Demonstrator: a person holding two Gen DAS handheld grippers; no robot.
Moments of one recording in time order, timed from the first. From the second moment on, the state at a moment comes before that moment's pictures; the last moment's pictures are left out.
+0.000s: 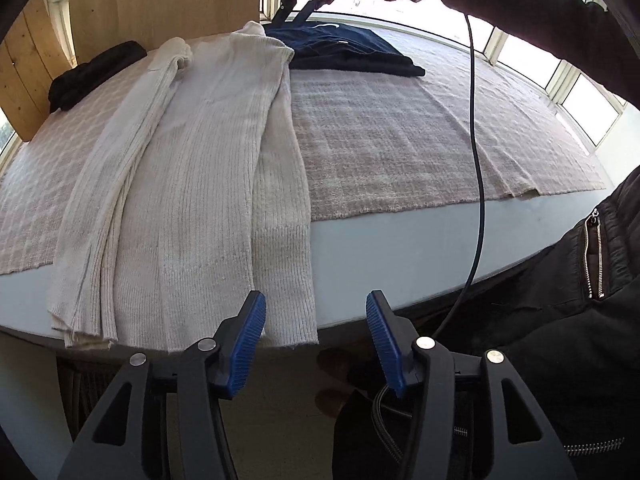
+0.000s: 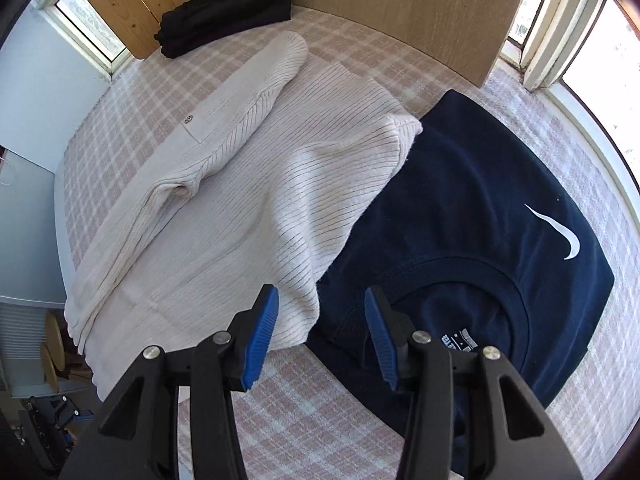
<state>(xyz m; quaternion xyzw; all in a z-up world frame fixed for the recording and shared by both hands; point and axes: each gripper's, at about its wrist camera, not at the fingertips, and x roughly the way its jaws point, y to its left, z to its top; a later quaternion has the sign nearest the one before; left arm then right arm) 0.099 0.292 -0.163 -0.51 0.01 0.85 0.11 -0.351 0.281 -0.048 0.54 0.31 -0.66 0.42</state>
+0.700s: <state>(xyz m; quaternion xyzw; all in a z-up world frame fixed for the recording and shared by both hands) 0.088 0.302 -0.168 -0.51 0.07 0.85 0.06 -0.402 0.235 -0.082 0.56 0.33 -0.66 0.38</state>
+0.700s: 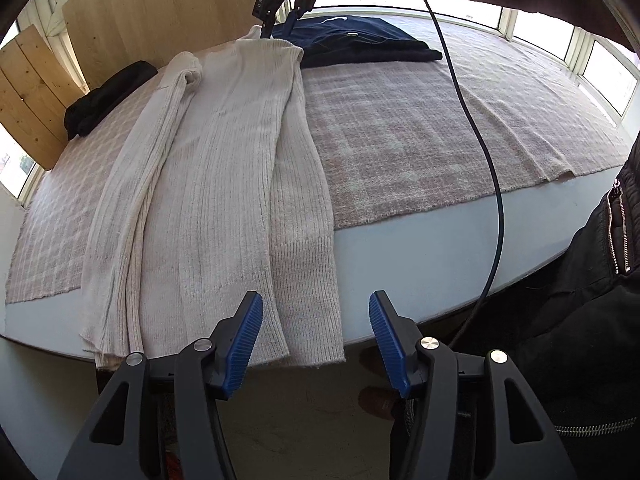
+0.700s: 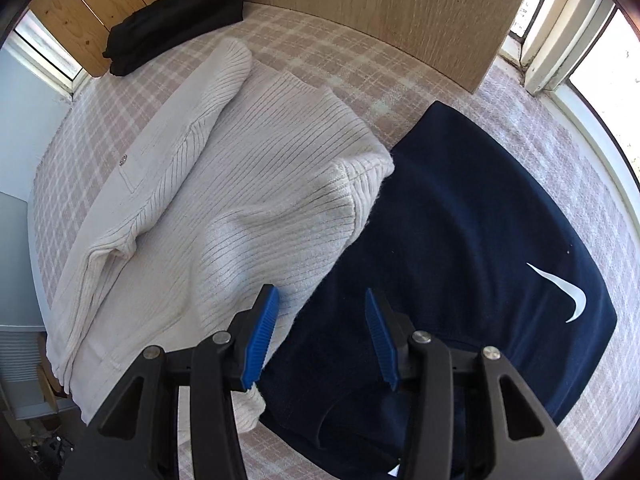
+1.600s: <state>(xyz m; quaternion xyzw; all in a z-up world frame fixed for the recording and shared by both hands) 0.074 0.264 -0.174 -0.50 0.01 0.86 0.02 -0.402 0.218 -0.101 0.57 0.35 -0.65 0.37</state>
